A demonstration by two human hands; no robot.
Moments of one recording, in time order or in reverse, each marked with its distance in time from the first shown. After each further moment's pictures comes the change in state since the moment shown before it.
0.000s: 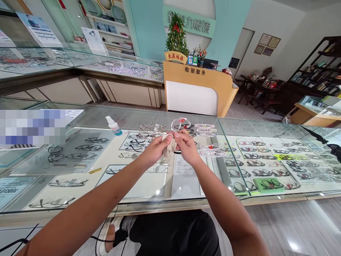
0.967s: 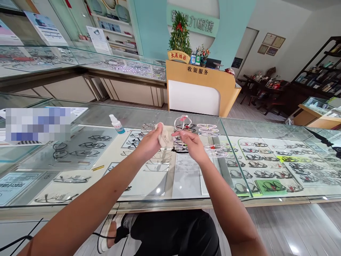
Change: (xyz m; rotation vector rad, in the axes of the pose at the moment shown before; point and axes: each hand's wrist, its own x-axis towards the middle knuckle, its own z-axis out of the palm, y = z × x) left_hand 0.014 0.004 -0.022 -0.227 0.252 0.002; right_hand 0.001 -0.019 -0.015 -0.076 -0.063 0.065
